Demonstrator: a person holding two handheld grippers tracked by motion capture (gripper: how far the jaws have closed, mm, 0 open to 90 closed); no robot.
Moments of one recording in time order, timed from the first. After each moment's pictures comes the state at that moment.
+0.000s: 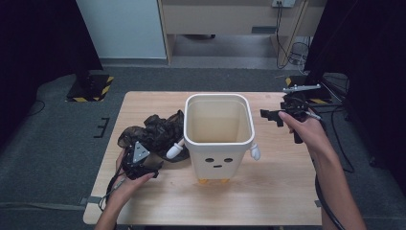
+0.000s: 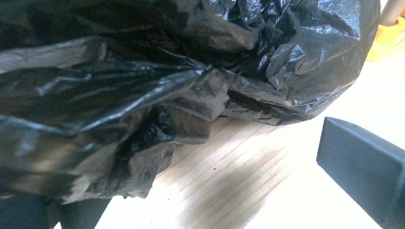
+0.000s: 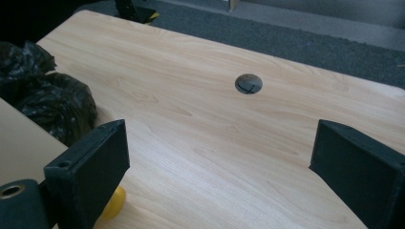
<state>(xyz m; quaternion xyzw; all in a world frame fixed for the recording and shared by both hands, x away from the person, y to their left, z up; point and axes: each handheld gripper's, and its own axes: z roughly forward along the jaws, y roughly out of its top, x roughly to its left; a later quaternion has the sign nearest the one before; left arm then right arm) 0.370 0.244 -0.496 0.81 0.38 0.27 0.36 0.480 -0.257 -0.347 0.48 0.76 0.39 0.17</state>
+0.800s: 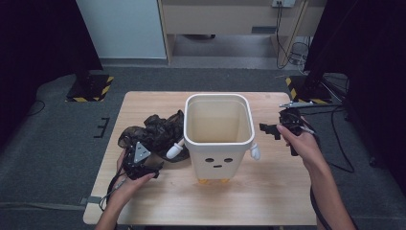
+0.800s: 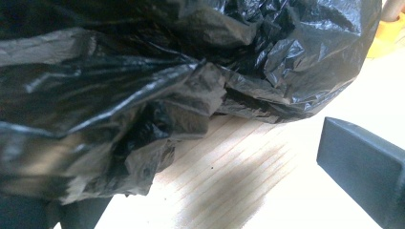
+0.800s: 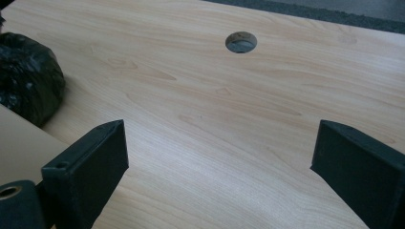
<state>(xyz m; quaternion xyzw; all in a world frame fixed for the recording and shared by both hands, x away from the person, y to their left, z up) 0.370 0.241 -0.498 0.81 0.38 0.27 0.35 0.475 -0.263 -0.406 0.51 0.76 0.37 0.17</state>
